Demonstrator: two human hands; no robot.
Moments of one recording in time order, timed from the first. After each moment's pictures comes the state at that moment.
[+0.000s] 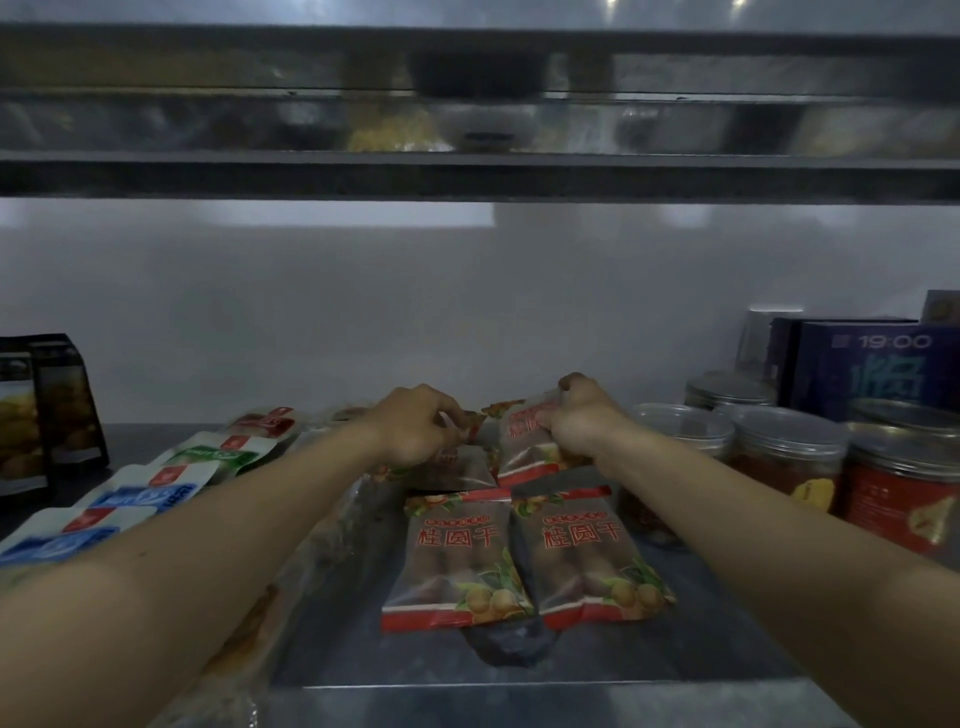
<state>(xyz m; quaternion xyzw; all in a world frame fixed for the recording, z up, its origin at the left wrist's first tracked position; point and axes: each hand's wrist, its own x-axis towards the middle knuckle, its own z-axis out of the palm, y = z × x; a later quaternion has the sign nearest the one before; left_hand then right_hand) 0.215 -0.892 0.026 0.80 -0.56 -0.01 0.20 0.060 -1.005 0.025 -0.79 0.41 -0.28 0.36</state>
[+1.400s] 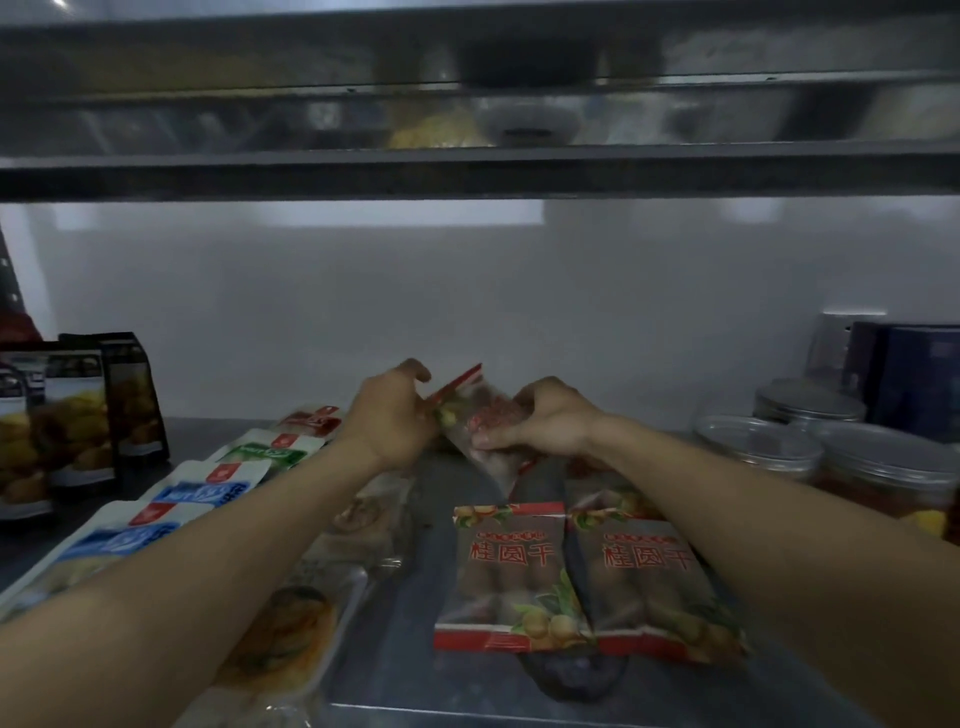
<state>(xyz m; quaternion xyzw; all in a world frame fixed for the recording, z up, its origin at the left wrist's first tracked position) 0.253 -0.859 0.023 0.83 -0.45 0.11 0.31 0.123 -1.001 0.026 -0.90 0.27 -0.17 0.30</state>
